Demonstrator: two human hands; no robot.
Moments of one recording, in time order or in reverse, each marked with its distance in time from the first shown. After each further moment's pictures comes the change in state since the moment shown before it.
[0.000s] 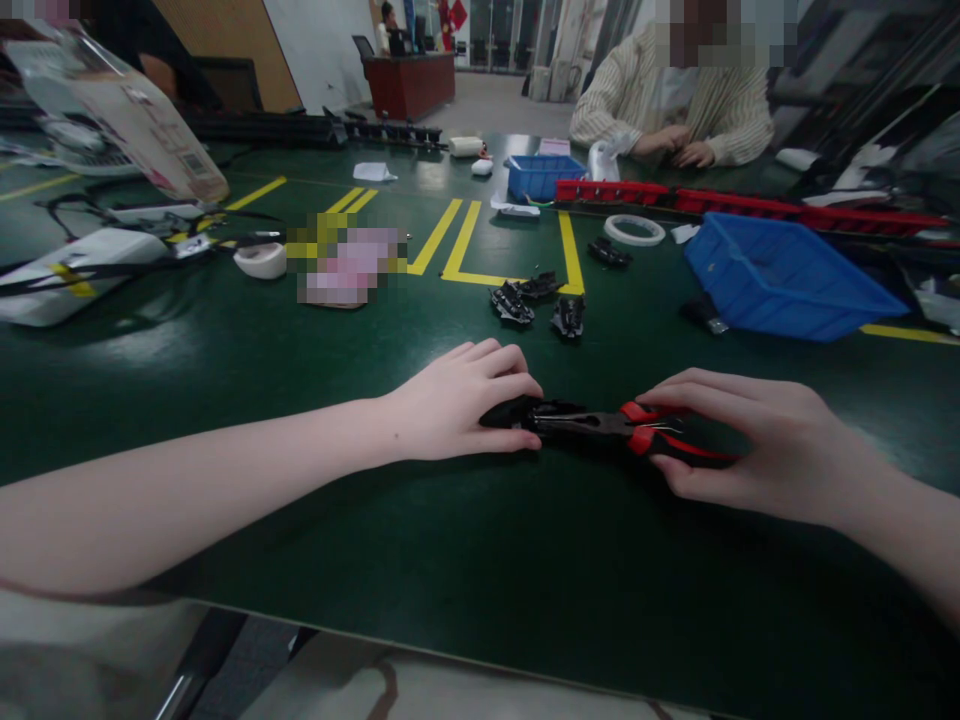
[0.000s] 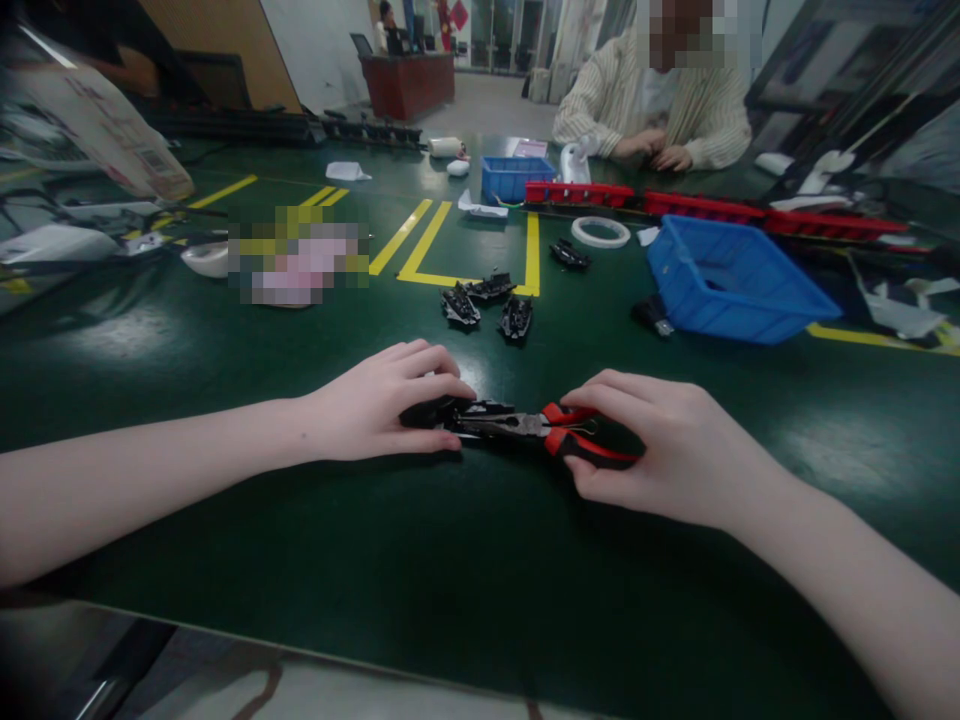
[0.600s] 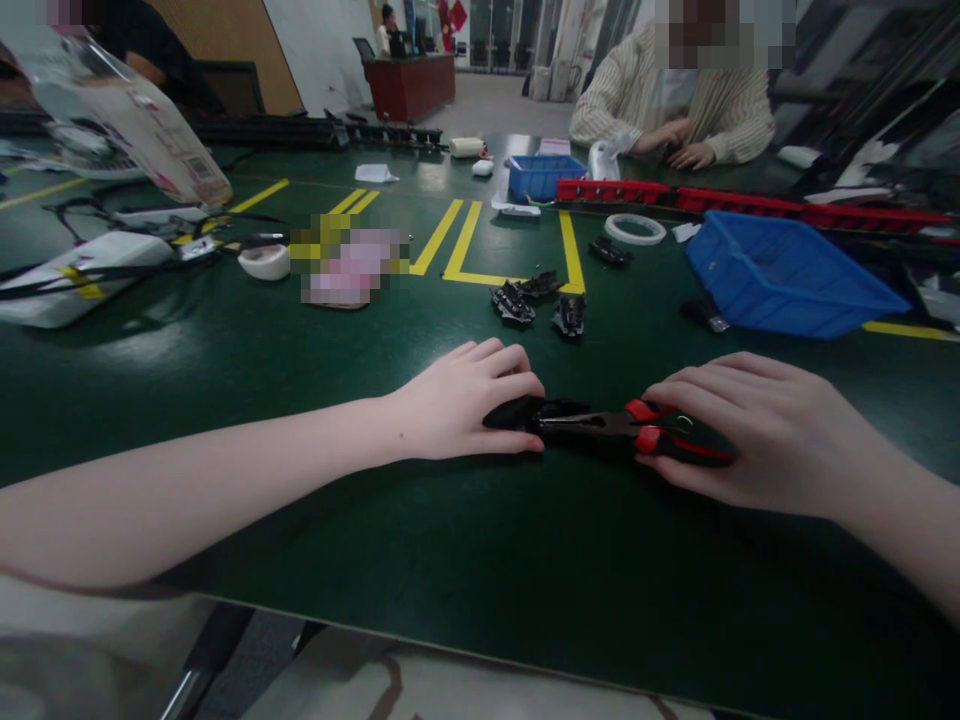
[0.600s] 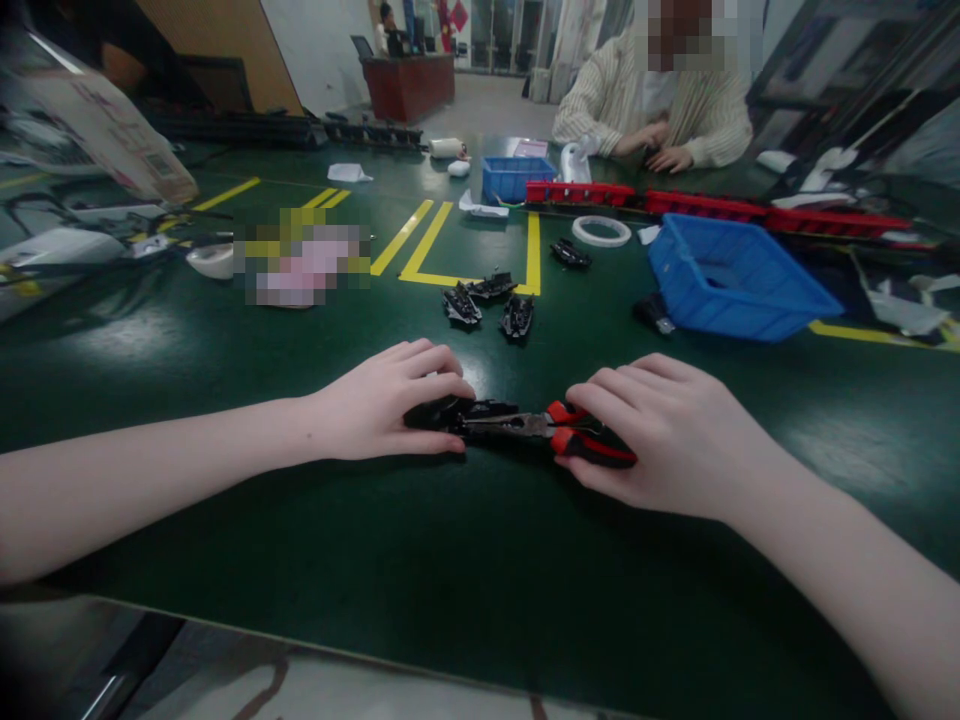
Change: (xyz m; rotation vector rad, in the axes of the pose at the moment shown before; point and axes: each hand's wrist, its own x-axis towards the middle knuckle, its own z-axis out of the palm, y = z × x) left_hand -0.001 0.002 0.001 0.039 0.006 0.013; right_hand 0.003 0.001 0.000 -0.330 0.035 -0.183
